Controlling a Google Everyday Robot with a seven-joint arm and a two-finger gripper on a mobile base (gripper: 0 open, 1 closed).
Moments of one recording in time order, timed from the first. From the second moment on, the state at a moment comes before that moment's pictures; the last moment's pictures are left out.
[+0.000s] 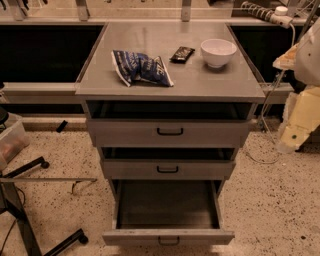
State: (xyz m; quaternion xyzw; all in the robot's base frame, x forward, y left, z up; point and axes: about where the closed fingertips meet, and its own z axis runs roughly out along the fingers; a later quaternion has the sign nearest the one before) arm 0.438 -0.217 0.976 -0.60 0.78 -0.03 0.16
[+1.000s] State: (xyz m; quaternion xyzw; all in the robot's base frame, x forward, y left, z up) arm 0.430 -0.201 0.943 -0.58 0.79 0.00 0.20
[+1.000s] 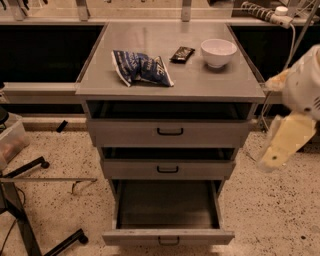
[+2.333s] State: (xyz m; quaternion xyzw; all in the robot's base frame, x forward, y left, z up) arm 0.371 -0.125 0.645 -0.55 0.80 0.17 0.18
